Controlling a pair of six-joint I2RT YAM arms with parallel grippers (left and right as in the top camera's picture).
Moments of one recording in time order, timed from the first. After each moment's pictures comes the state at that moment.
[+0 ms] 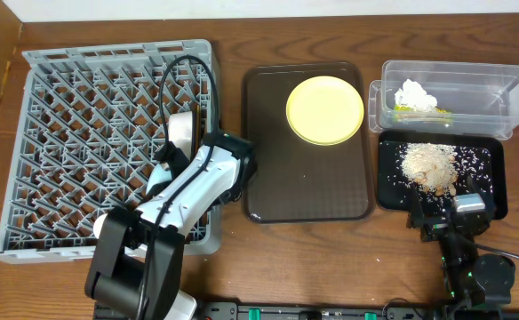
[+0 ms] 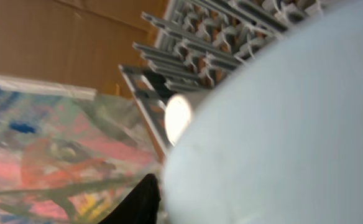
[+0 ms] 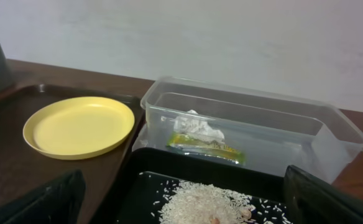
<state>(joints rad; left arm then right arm) -0.42 1.67 1.05 -1.63 -0.89 -1.23 0.02 0.01 0.01 -0.06 -0.10 -0.09</state>
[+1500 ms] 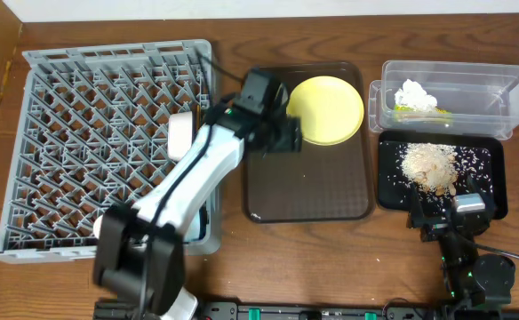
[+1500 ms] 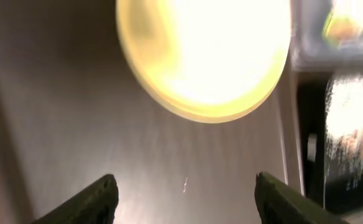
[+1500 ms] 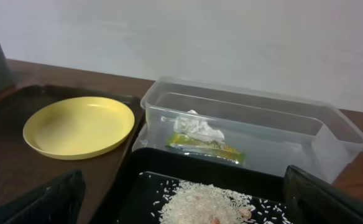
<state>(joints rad) -0.43 1.75 1.31 -0.62 0.24 -0.42 0.02 0.01 0.01 -0.06 -0.10 -0.09</state>
